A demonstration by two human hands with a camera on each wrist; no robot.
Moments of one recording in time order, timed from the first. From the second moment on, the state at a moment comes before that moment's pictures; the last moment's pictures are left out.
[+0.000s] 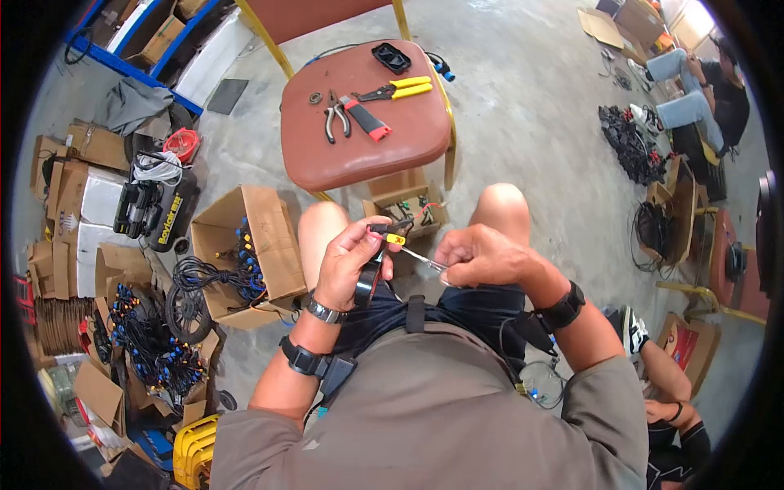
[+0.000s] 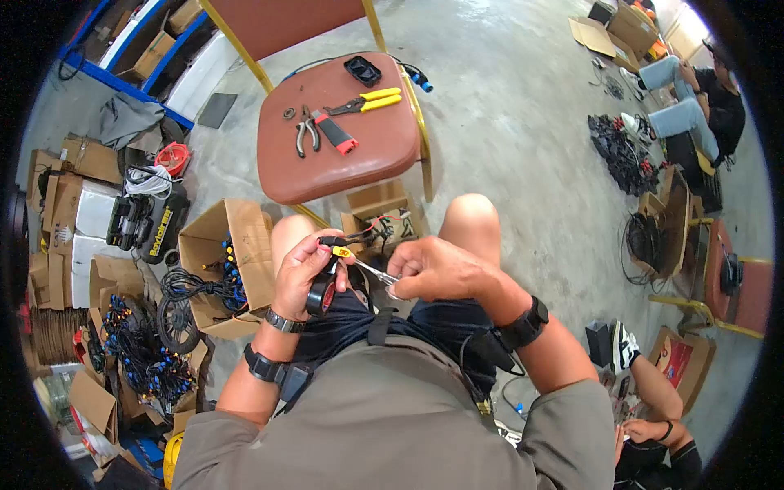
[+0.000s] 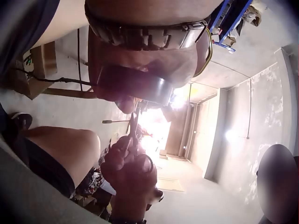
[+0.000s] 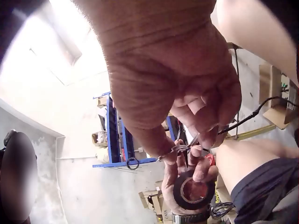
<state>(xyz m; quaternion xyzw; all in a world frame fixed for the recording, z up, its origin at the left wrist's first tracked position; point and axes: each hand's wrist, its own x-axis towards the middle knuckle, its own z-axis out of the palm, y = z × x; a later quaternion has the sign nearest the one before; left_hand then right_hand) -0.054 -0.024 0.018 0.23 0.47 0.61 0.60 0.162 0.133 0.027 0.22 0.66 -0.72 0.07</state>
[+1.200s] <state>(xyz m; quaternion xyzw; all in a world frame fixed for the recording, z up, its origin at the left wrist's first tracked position) -0.013 -0.024 0.024 0.28 0.49 0.56 0.61 0.177 0.127 0.044 0.28 0.60 -0.74 0.08</state>
